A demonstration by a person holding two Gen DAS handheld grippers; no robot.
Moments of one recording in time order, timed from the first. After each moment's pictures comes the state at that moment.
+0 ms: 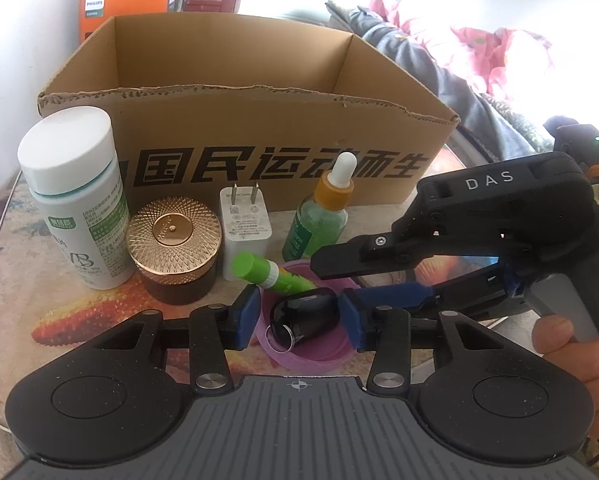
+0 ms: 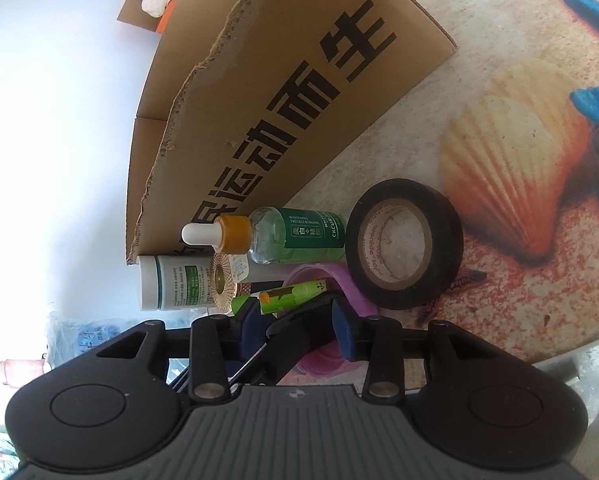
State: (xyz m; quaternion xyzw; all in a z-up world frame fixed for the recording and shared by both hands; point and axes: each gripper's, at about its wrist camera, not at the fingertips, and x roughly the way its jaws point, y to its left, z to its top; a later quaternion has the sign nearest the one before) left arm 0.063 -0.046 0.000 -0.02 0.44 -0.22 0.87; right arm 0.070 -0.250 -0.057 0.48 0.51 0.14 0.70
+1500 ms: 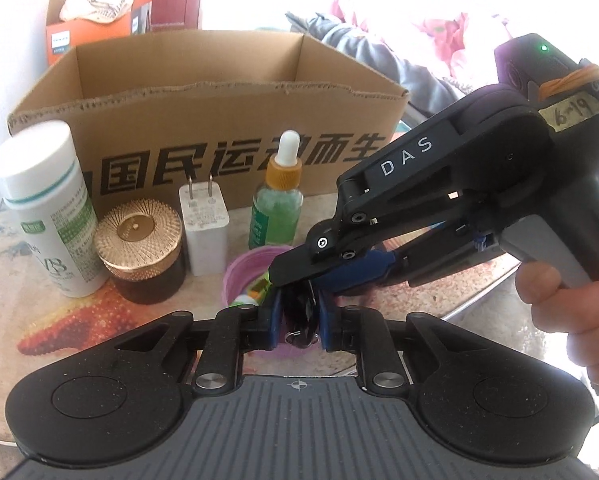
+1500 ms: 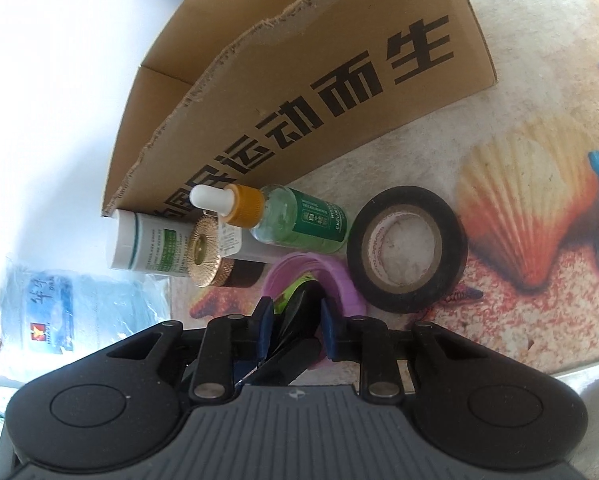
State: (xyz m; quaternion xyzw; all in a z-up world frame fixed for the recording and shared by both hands) left arm 0.047 -0.064 -0.005 0.02 0.40 -0.26 0.88; right arm 0.064 -0.231 -0.035 0.38 0.53 0.15 0.74
